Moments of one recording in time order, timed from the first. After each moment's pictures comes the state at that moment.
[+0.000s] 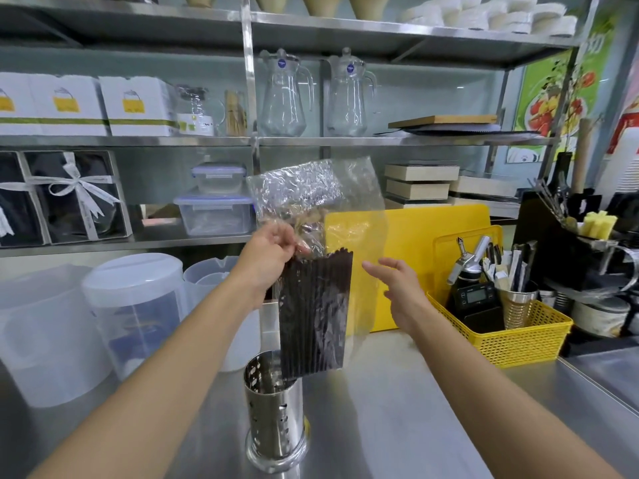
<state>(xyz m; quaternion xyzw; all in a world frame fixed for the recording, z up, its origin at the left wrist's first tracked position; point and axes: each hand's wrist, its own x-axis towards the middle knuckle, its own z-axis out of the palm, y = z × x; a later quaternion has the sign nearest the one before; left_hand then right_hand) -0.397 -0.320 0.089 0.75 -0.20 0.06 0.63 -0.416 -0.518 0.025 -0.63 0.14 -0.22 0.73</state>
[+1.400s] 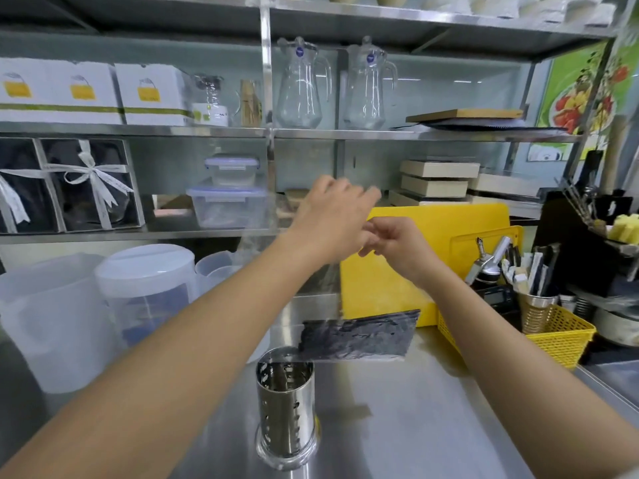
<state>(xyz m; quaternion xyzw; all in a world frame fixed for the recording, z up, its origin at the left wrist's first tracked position) -0.393 -0.368 0.131 0.84 -0.38 0.38 -0.02 -0.410 -0.503 0.085 -0.84 -0.12 -0.25 0.46</state>
